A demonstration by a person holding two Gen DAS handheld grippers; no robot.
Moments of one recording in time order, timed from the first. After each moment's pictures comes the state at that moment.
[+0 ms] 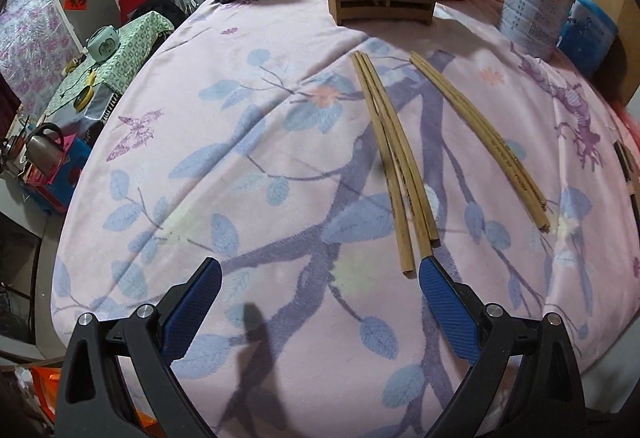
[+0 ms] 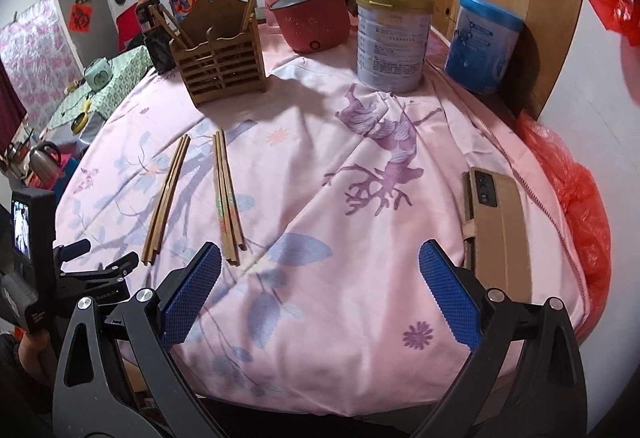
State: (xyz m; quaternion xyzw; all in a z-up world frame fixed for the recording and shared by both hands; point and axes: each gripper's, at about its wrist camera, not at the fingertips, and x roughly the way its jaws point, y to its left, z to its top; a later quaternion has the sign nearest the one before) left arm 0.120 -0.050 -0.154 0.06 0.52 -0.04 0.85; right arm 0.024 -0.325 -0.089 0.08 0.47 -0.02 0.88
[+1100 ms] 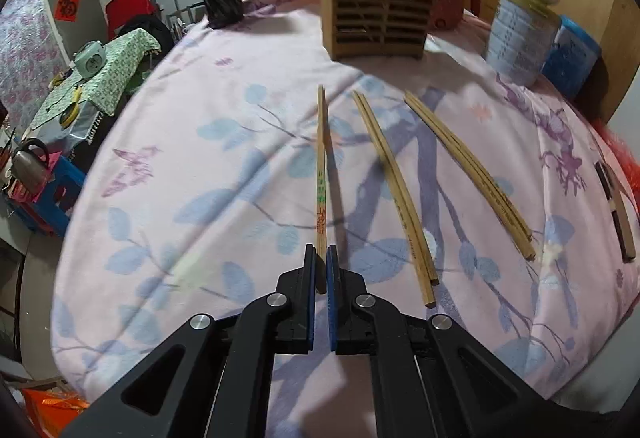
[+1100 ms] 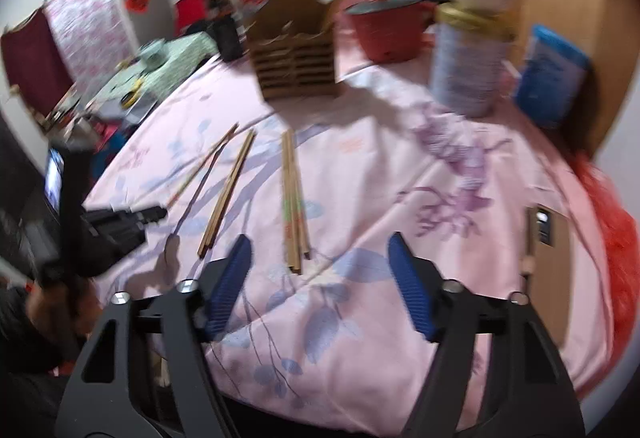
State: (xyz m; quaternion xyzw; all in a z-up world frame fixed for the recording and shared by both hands) left arm 0.131 -0.030 -0.132 0.04 0.48 -0.07 0.87; right arm 0.047 -0.277 -0.105 0.05 0.47 0.10 0.87
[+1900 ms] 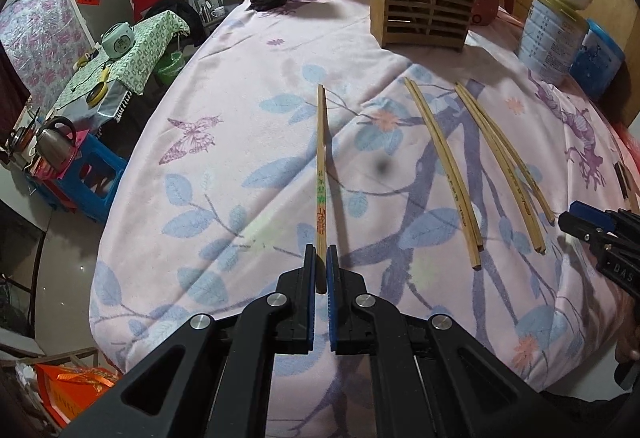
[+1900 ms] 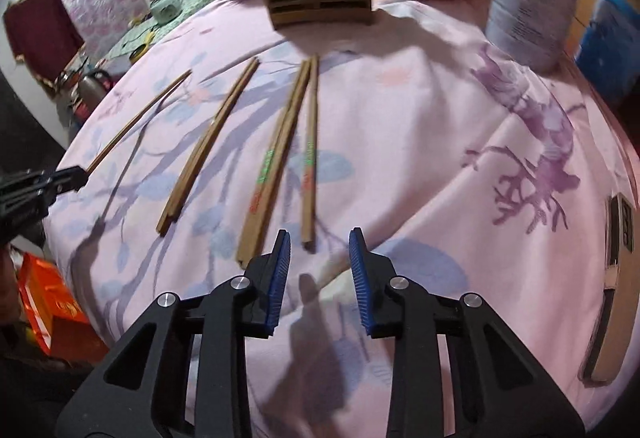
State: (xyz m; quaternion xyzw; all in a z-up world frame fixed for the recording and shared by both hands) left arm 0.118 0.004 -0.126 0.04 0.51 -0.02 0.86; right arm 0.079 -0.258 -0.176 0.06 0.52 0.13 0.84
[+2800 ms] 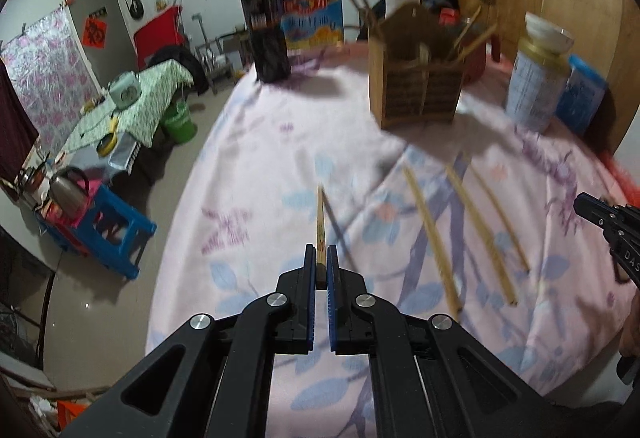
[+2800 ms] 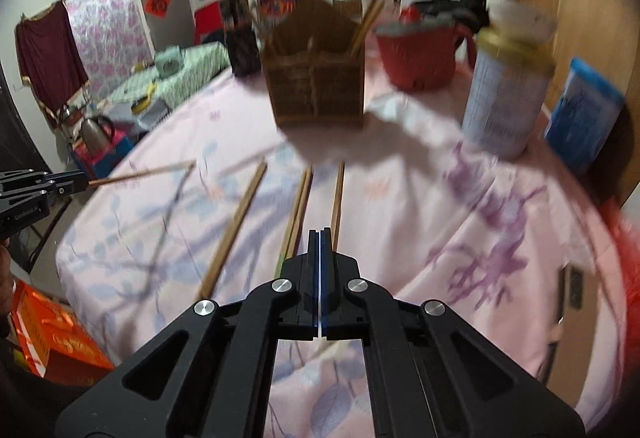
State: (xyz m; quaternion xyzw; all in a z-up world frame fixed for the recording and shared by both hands) left arm 0.132 0.007 -0.039 0.07 0.43 -0.04 0.90; right arm 0.085 -0.266 -0.089 0.06 0.41 0.11 0.91
